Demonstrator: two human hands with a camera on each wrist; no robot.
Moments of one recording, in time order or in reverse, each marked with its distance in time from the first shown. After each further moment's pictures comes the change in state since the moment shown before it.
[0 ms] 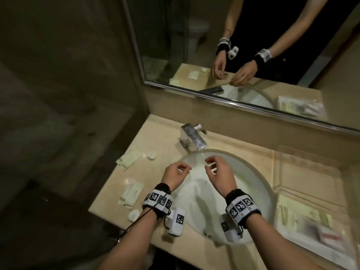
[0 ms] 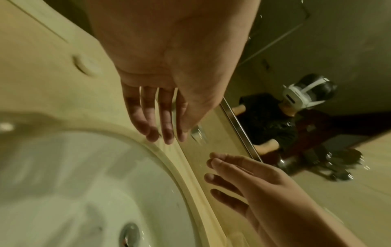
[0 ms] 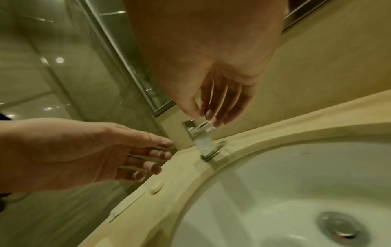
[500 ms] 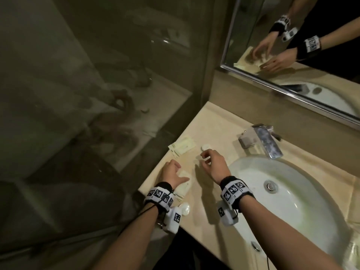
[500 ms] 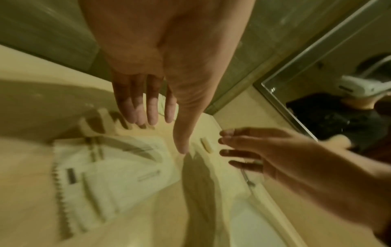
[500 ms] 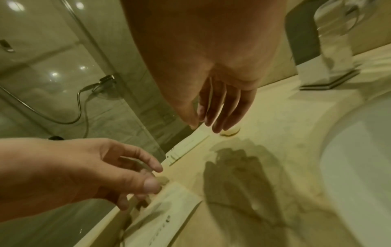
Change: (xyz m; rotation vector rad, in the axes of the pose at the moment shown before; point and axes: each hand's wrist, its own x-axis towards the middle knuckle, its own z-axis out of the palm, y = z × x) left_hand -0.009 -0.147 -0.162 0.199 0.147 -0.372; right_hand 0.056 -0.108 0.201 -0.063 -0.399 -0.078
